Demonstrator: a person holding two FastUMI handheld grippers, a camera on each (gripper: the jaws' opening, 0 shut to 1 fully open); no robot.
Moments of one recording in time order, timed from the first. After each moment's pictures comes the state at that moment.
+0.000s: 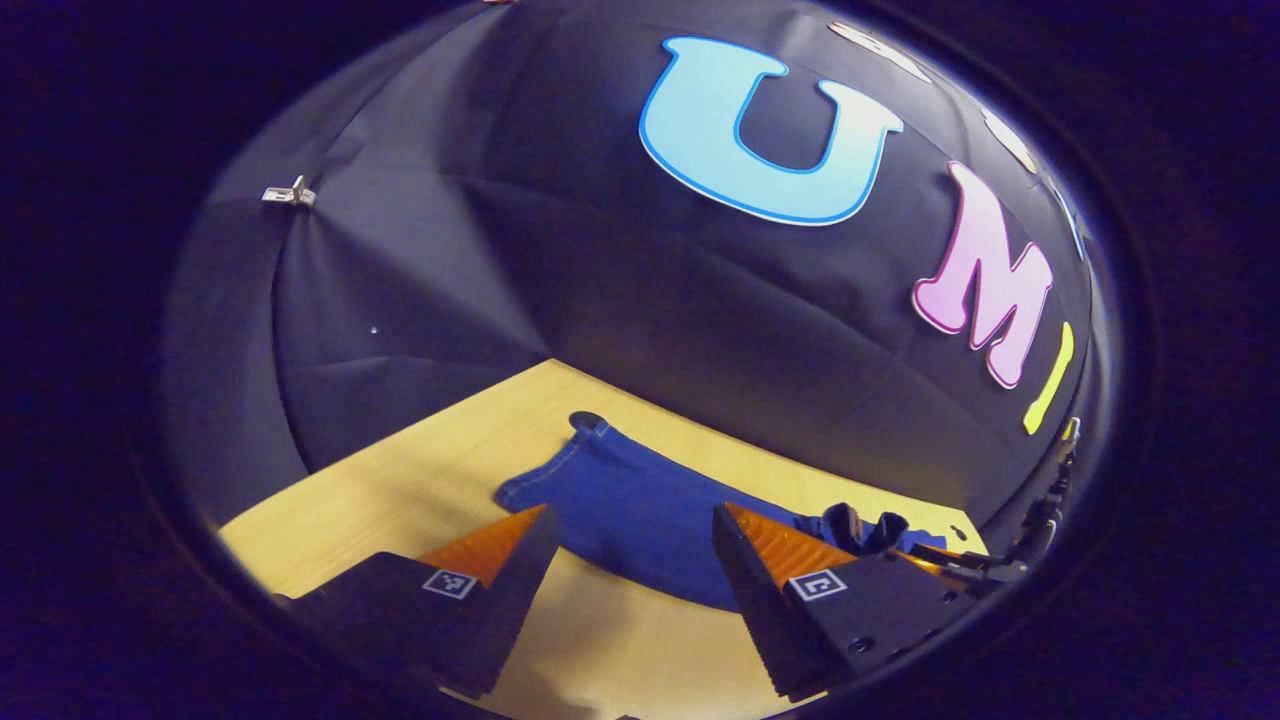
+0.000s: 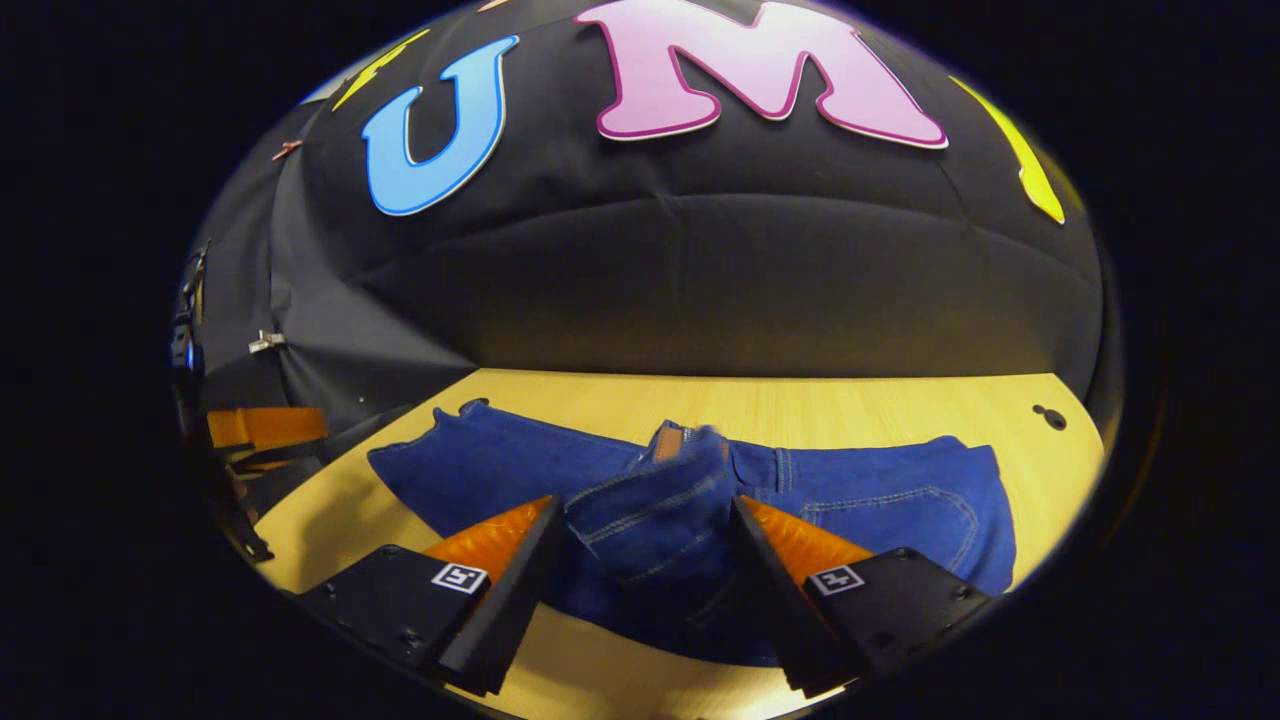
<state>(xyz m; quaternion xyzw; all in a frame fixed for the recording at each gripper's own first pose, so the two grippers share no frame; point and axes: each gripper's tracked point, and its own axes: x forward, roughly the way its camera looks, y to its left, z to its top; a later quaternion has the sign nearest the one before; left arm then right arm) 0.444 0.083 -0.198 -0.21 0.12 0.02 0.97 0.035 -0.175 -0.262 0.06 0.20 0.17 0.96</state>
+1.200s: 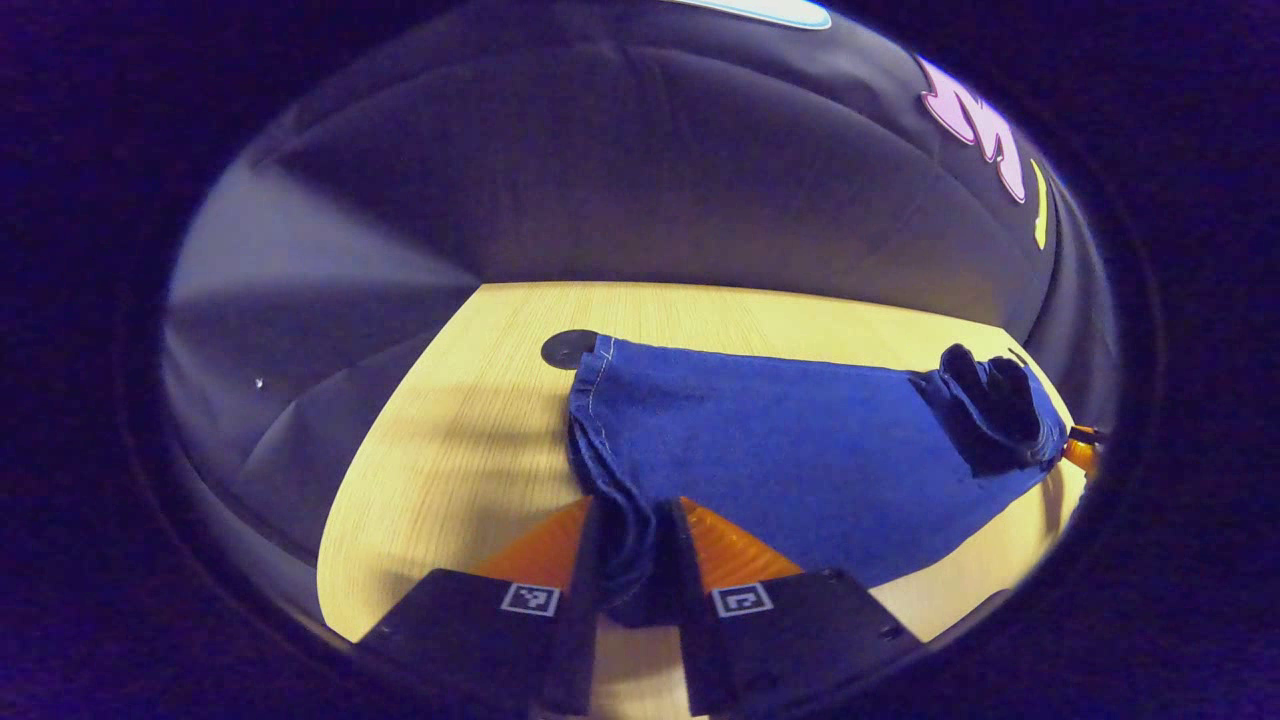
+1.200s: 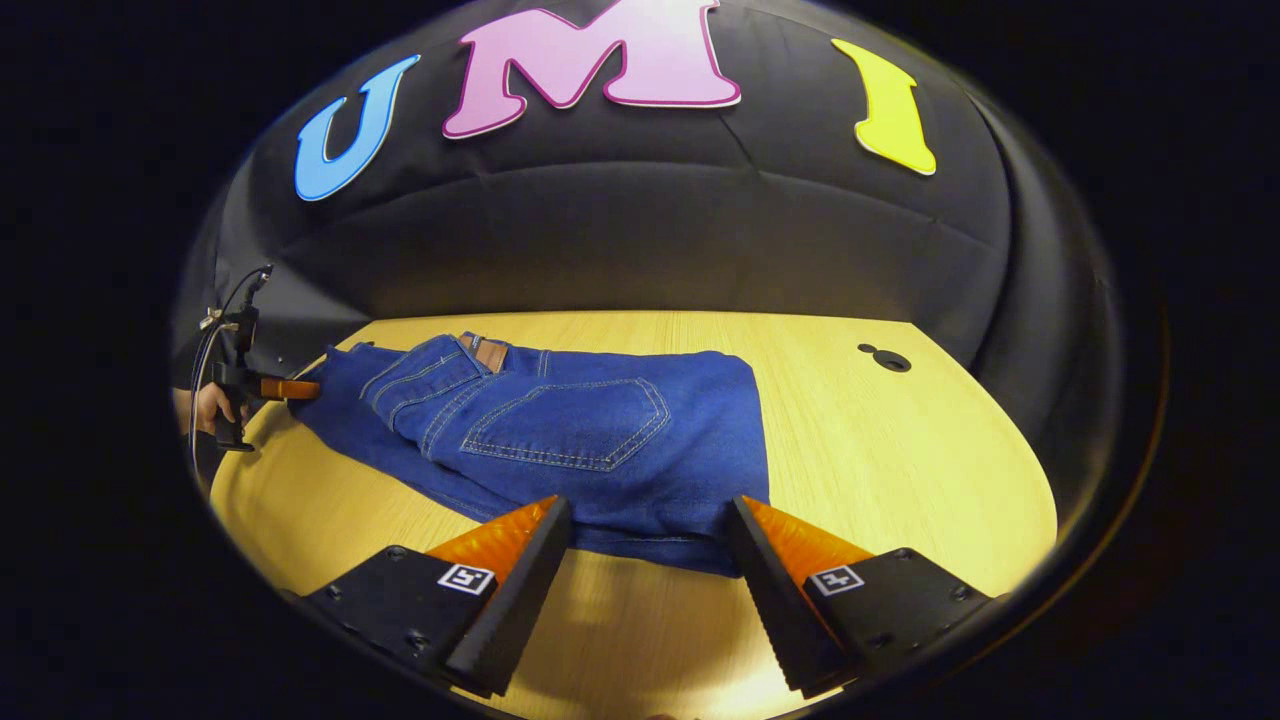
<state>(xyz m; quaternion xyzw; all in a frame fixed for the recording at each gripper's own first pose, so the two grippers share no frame) 0.526 0.092 -0.277 -0.03 0.28 -0.11 0.95 -0.029 -0.358 -0.308 0.04 0.27 0.06 0.96</state>
